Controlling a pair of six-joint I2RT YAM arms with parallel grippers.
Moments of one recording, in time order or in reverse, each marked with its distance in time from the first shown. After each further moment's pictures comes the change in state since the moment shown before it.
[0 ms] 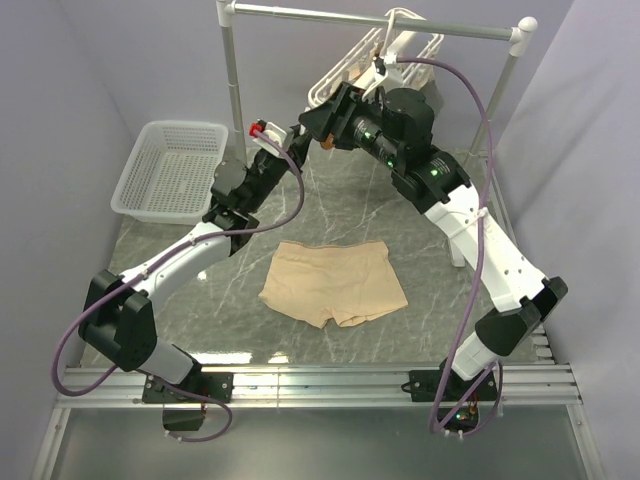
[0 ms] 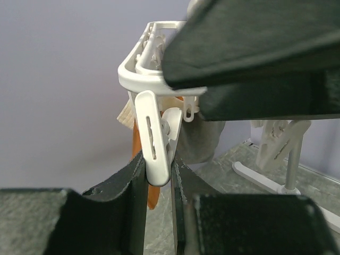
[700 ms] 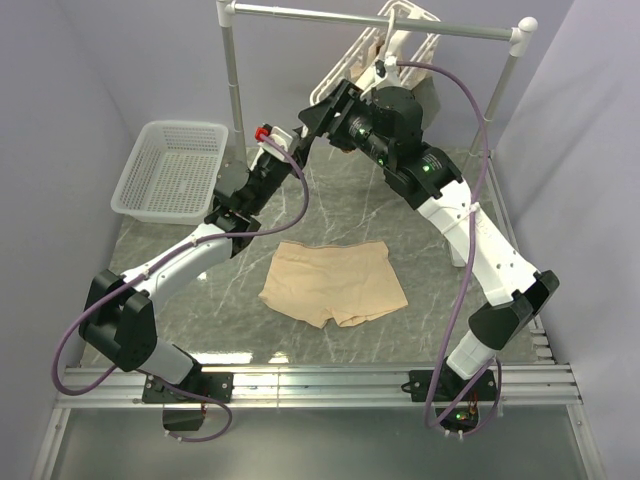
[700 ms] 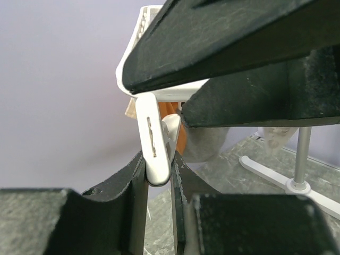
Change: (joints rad) left arm -0.012 0.000 -0.013 -0.002 -0.010 0.056; right arm 0.011 0.057 0.058 -0.053 0.095 0.147
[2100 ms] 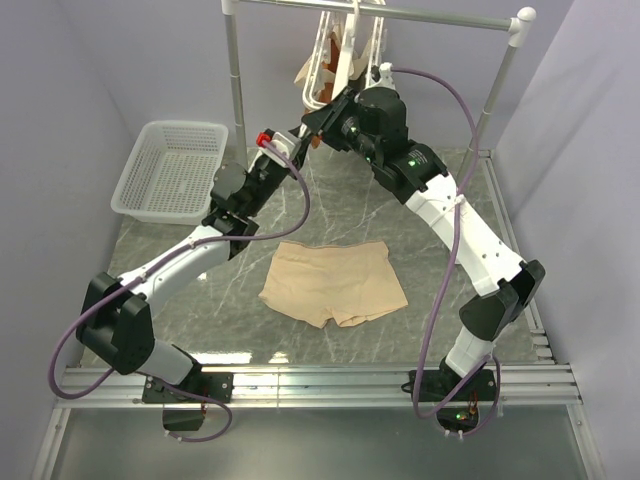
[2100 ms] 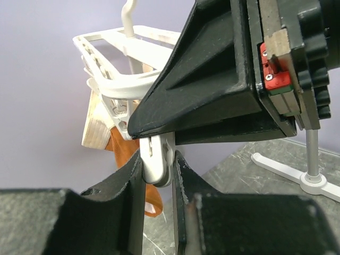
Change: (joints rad) left arm -0.004 -0.016 -0.019 0.013 0.025 0.089; right arm 0.000 0.070 0.028 -0.024 0.081 0.102
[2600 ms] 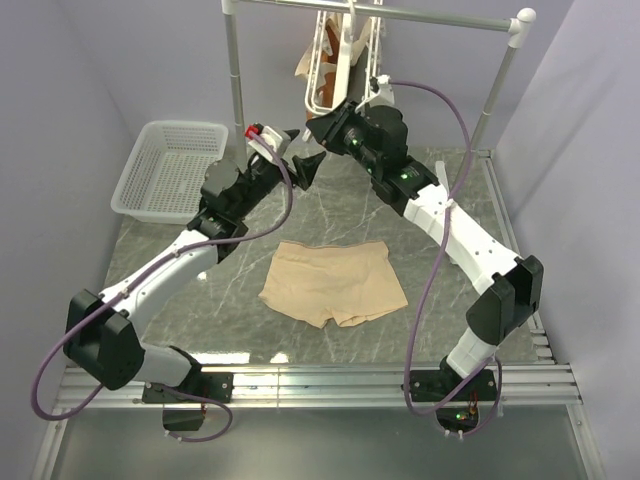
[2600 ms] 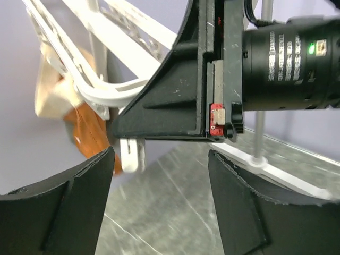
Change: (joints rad) left arm 0.011 -0.082 -0.001 -0.175 0.072 -0.153; right arm -0.042 -0.048 -0.266 0.328 -0.054 -0.131
